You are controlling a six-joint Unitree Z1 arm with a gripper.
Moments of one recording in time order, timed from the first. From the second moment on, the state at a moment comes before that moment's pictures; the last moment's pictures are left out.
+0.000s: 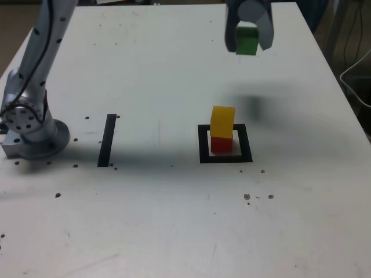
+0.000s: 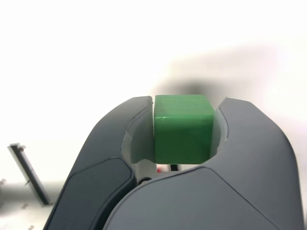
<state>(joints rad) 0.20 2.12 -2.06 1.50 0.19 0.30</state>
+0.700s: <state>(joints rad) -0.02 1.95 -1.81 1.50 0.10 0.08</state>
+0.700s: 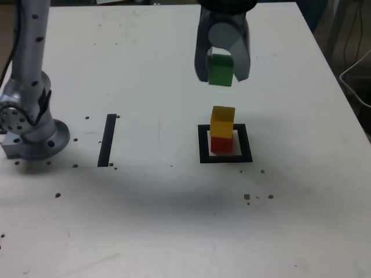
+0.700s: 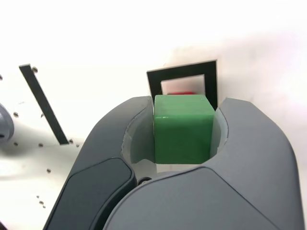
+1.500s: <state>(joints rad) -0.14 1.94 -1.70 1.41 0.06 0.00</state>
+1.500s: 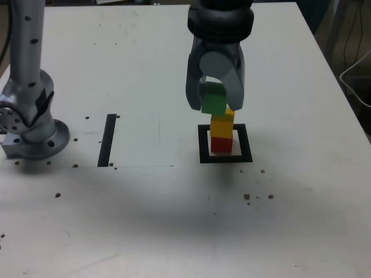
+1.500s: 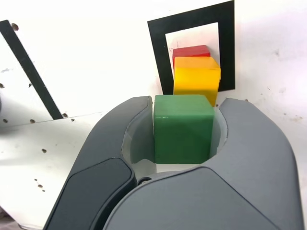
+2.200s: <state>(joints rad) -0.13 1.93 -1.65 1.31 0.09 -0.01</state>
